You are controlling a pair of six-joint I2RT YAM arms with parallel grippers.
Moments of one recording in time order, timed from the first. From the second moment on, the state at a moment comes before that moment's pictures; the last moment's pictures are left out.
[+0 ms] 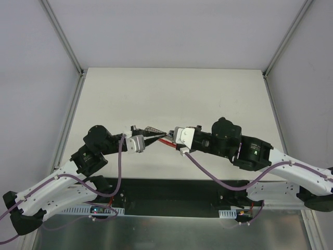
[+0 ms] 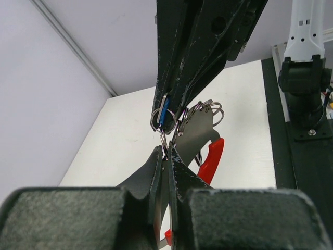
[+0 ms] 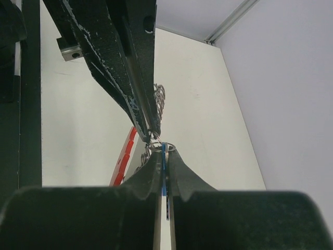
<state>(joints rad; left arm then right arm) -0.87 0.69 0.74 0.07 0.50 0.36 1.26 0.98 1.18 -0.40 0.05 -0.58</state>
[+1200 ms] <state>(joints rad) -0.87 0.69 0.70 -0.03 0.35 0.46 1.33 1.04 1.24 -0.53 0.14 -0.57</state>
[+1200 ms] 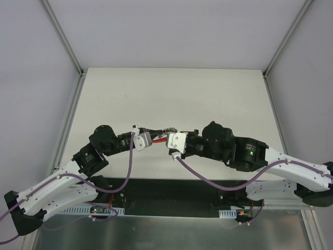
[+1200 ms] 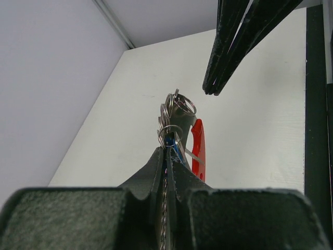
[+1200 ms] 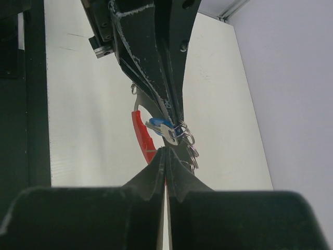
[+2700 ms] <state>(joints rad) -0.87 0.63 0.65 0.05 0.31 0.43 1.33 1.06 1.01 -0.05 0.36 -0.21</state>
